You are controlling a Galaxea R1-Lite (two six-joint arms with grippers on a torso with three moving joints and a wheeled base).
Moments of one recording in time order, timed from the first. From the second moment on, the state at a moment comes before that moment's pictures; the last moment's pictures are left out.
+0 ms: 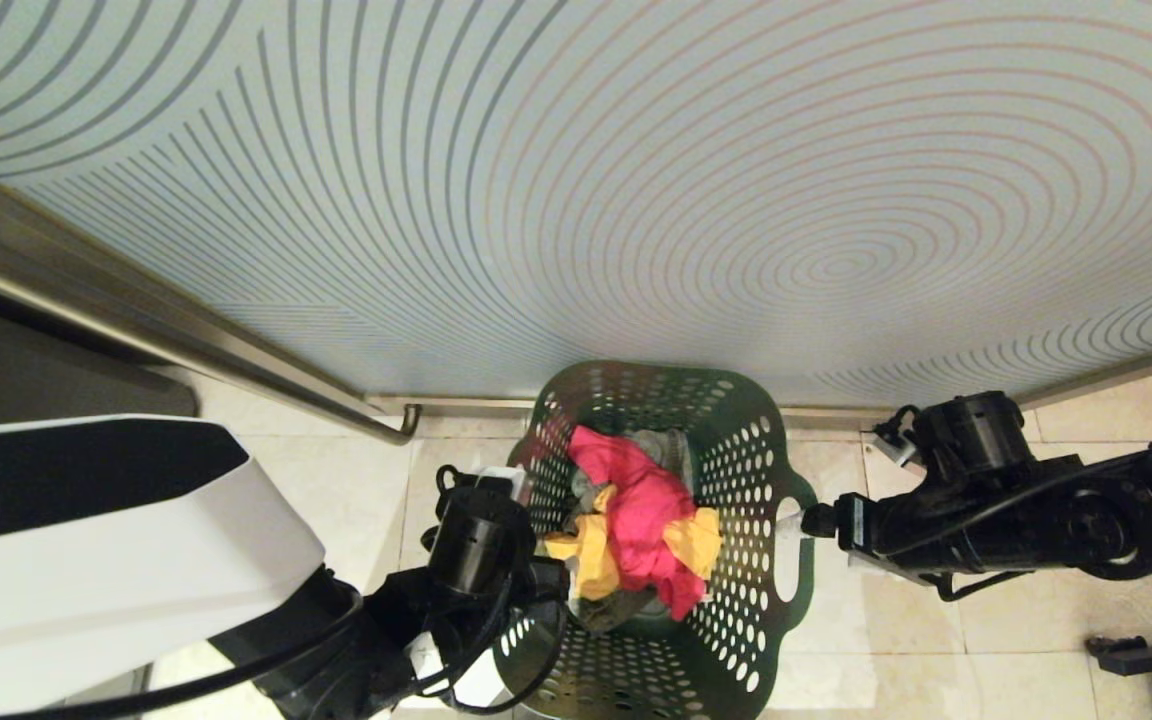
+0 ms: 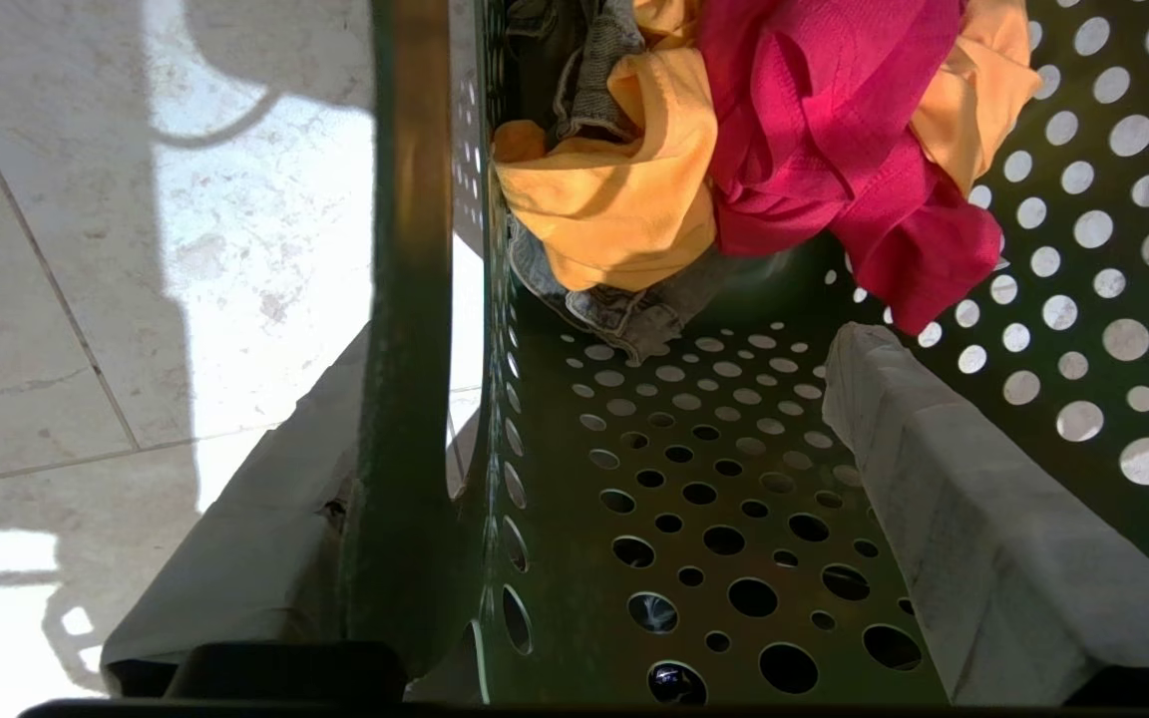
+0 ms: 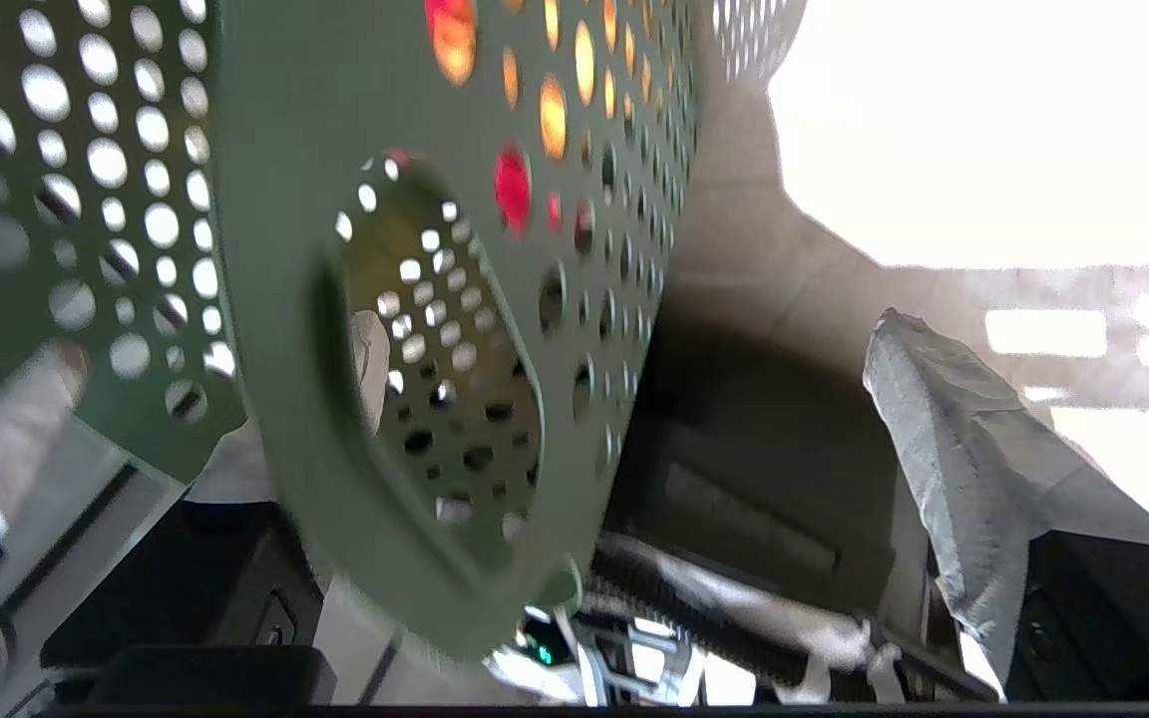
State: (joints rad) left arm -0.74 2.10 -0.69 -0.85 0.32 -0.28; right arm 0.18 1.90 -0.83 -0.24 0.30 0.48
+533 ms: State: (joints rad) left arm -0.74 2.10 -0.69 -0.85 0.32 -0.28; right arm 0.17 1.97 -0.96 -0.18 0.30 0.48
